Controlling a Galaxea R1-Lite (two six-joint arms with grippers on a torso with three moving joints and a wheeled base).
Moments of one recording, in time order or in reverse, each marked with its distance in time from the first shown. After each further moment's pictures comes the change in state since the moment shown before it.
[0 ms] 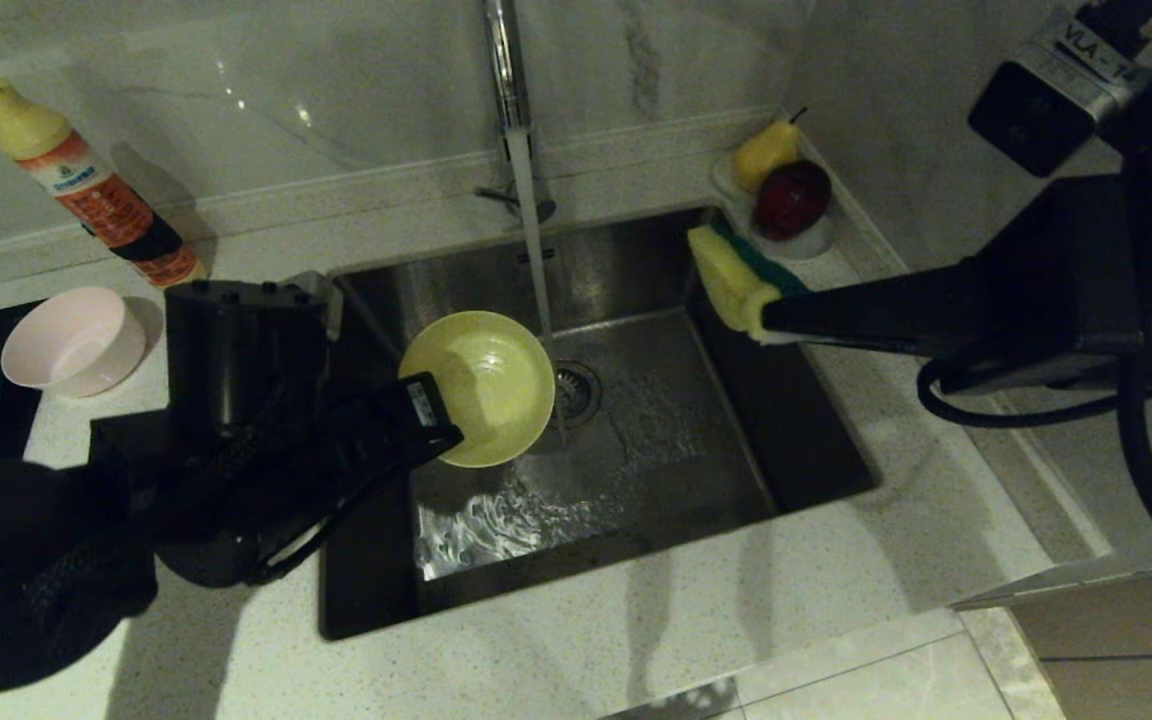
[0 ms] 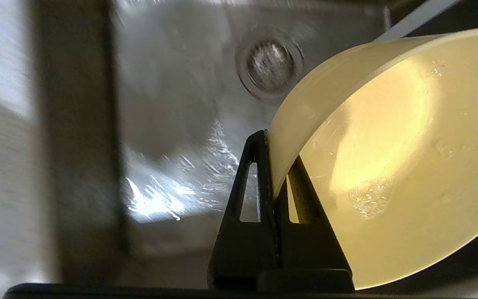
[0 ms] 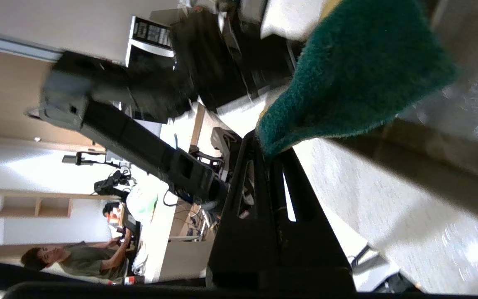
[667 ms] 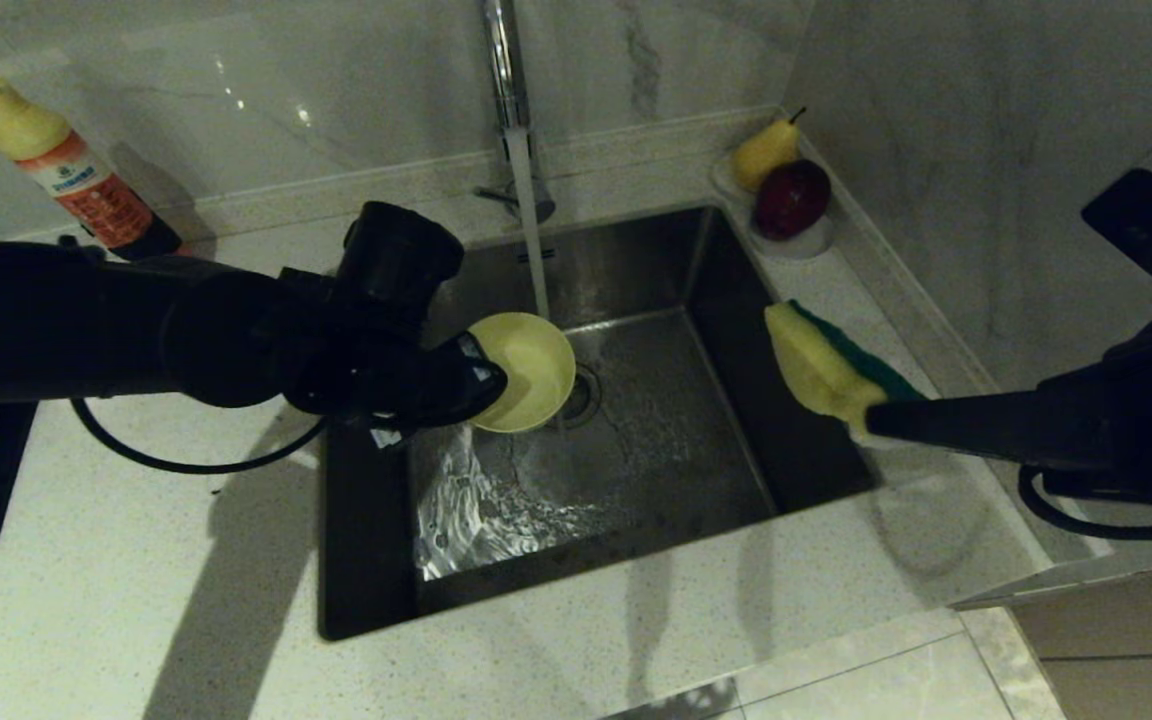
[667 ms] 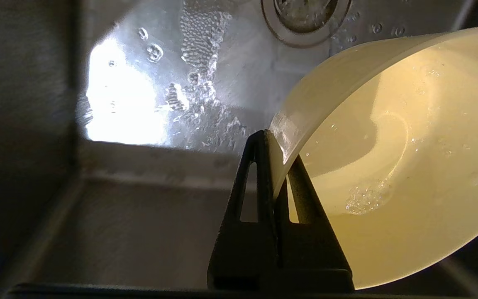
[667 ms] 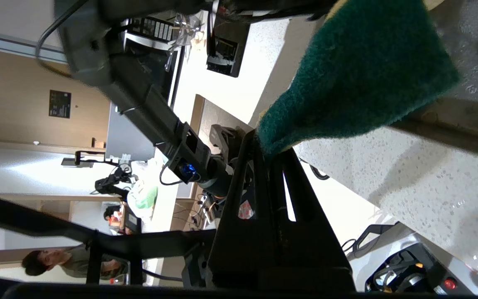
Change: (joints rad) left arm 0.085 0.297 -0.596 0.662 -0.150 -0.354; right arm -0.077 -0.163 0.257 -0.083 0.051 0.001
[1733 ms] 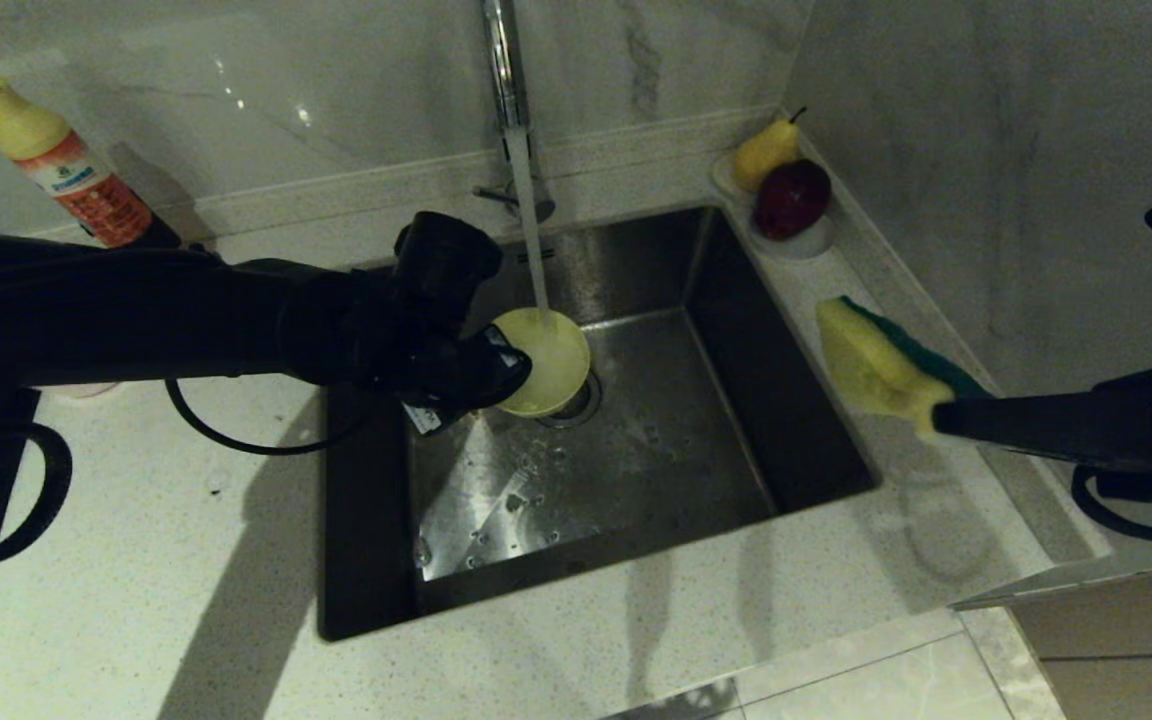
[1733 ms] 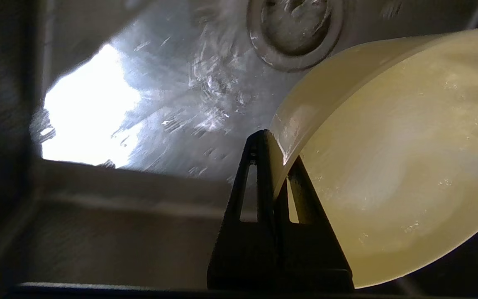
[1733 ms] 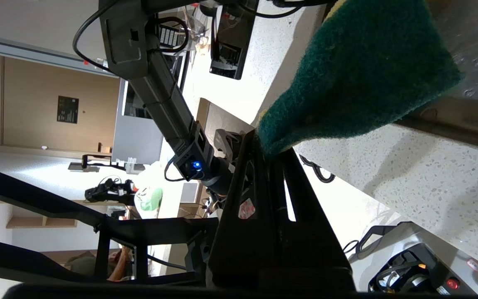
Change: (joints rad) left arm 0.009 0.137 -0.157 0.030 0.001 -0.058; right arm -0.116 -0.045 0.032 -0.001 0.110 0.003
